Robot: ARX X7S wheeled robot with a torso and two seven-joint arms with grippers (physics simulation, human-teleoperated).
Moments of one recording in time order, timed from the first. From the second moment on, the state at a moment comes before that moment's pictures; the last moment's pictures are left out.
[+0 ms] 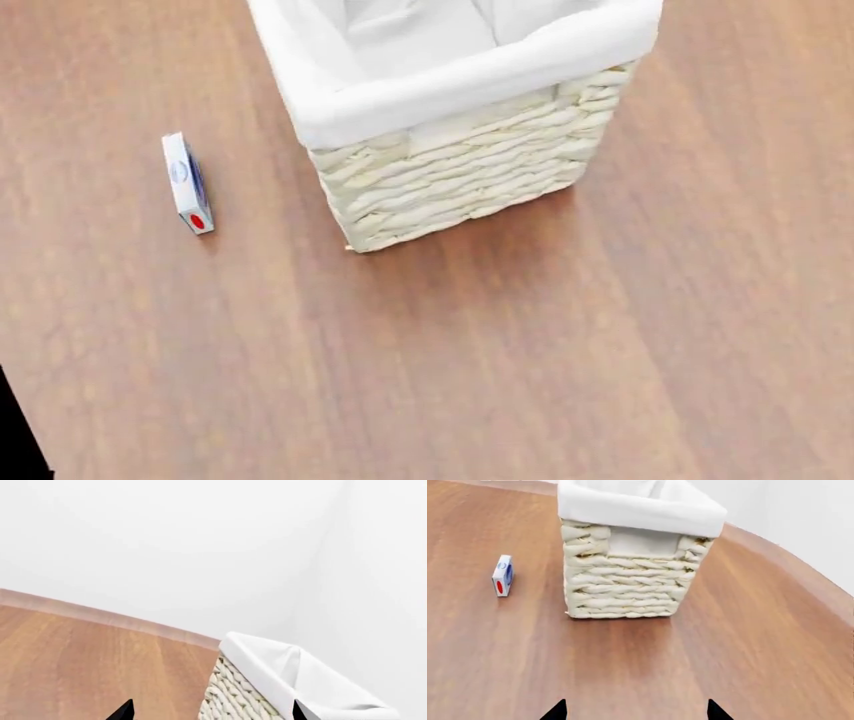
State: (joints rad) left arm 0.07 -0.28 0.08 0.76 -0.52 0.04 -0.26; right arm -0.42 0.00 -0.32 -1.05 -0.45 0.54 -0.01
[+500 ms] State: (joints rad) left arm 0.06 -0.29 0.09 0.73 -0.52 0.06 -0.27; right arm -0.52 0.00 -0.32 -1.05 -0.39 0.63 0.05
